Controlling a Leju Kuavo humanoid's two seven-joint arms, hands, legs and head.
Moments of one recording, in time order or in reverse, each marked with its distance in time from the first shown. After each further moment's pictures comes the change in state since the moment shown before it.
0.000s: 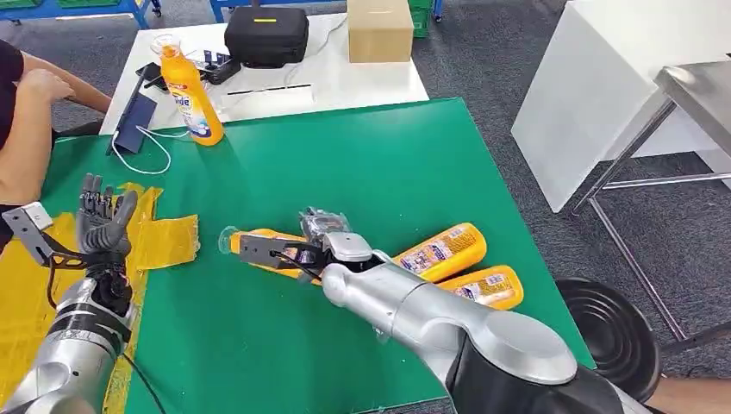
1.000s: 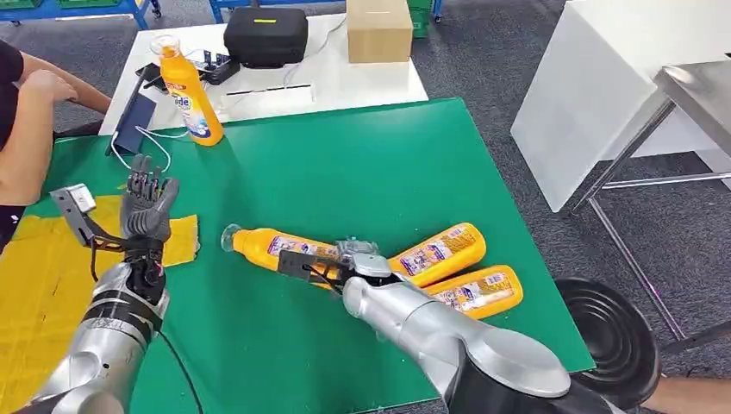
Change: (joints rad) left arm -0.024 -0.109 -0.074 -0.037 -0.010 -0.061 0.031; right arm 0.077 0.007 -0.058 0.174 -0.020 0.037 0.044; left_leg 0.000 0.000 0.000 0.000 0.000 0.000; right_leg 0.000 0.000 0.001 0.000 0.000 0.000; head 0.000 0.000
